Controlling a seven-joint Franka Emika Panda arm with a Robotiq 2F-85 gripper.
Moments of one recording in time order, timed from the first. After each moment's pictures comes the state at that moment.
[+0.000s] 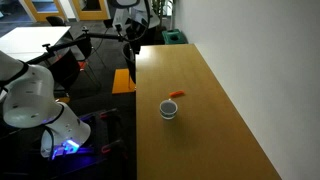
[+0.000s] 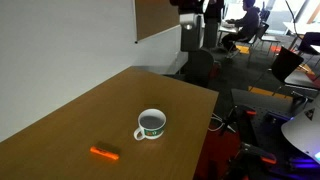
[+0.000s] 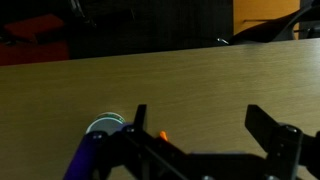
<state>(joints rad) 0.11 -0.29 0.18 -2.25 0.33 1.93 0.44</state>
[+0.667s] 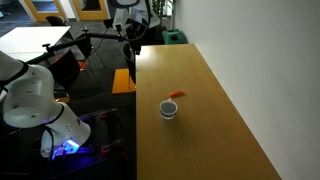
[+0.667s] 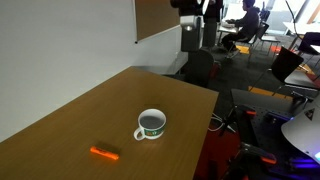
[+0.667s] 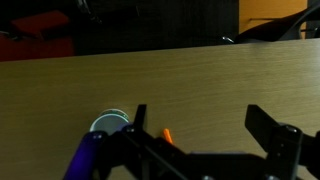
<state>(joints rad) 0.11 -0.29 0.18 -2.25 0.31 1.92 0.44</state>
